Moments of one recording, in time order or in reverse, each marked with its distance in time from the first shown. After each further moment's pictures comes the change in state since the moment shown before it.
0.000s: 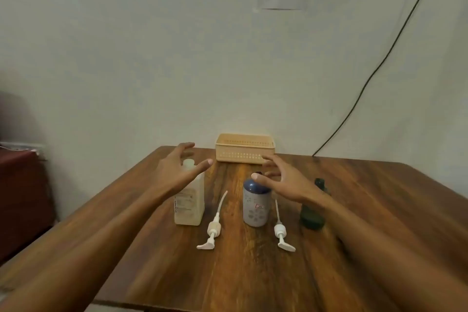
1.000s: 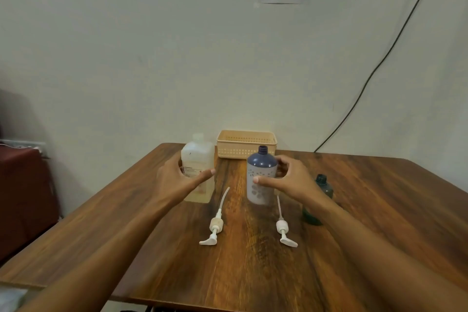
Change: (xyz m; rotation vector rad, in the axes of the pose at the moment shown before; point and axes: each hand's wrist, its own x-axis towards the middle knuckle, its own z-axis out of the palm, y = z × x) left_hand -0.021 -0.016 0.012 -0.090 0.089 0.026; right_hand -0.012 0.009 0.011 0.259 0.192 -0.017
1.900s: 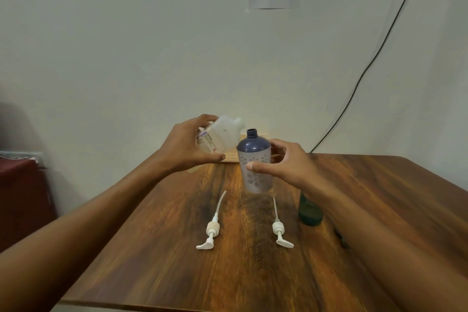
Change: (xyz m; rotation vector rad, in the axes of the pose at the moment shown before) left_hand 0.052 0.089 -0.024 0.206 -0.186 0.415; right_hand -0.002 -0.050 -0.020 -0.011 0.003 -0.150
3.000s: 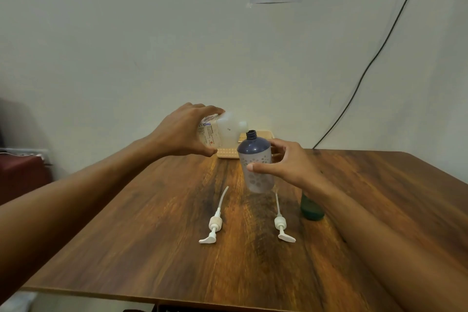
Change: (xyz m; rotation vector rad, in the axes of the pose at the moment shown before) left_hand 0.017 0.008 -0.026 0.345 -0.157 0.133; right_hand -0.006 0.000 0.005 -0.041 0.002 0.017
